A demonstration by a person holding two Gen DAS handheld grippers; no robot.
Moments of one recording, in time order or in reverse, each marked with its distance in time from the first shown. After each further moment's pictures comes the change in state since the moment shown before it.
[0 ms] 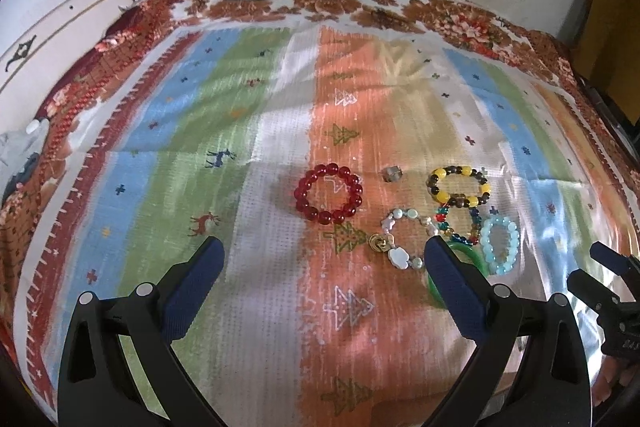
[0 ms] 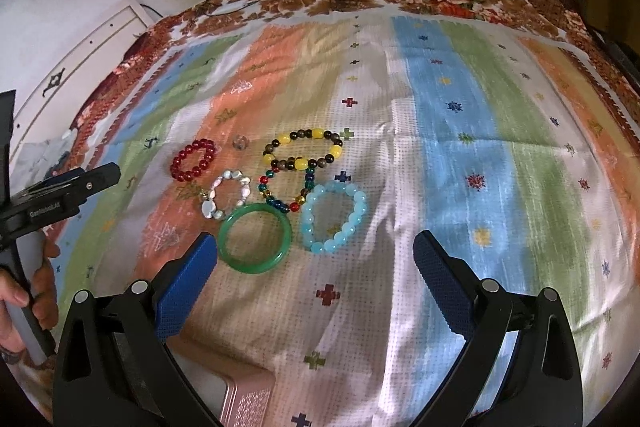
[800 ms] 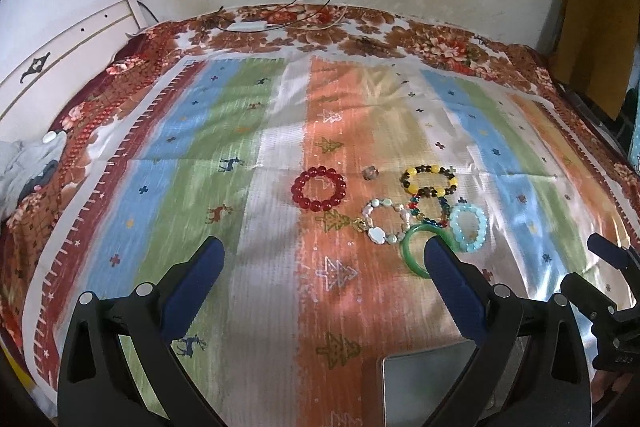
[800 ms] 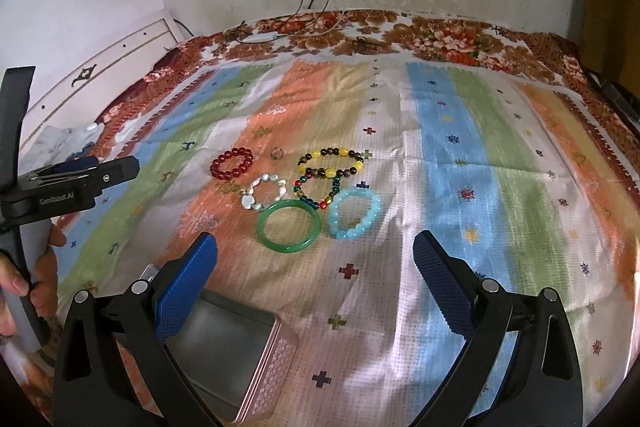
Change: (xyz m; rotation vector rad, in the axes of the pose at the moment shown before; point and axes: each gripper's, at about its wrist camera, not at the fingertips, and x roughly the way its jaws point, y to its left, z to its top) left arm -0.066 -0.008 -0.036 0.036 -0.115 -0.009; right arm -0.062 0.025 -0.039 -0.086 -0.158 0.007
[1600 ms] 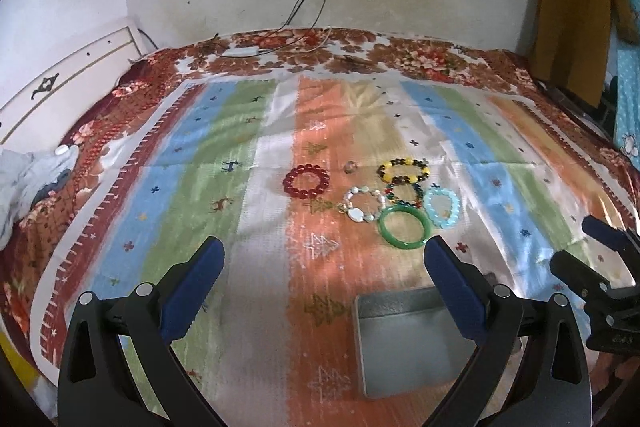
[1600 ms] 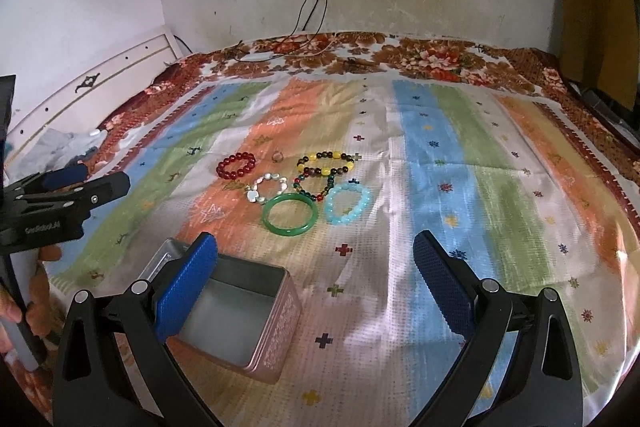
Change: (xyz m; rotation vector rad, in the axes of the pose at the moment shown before) left arm -0.055 -0.015 -0.042 0.042 -0.088 -0.003; right arm -0.045 0.008 -0.036 -0.001 -0.089 -0.028
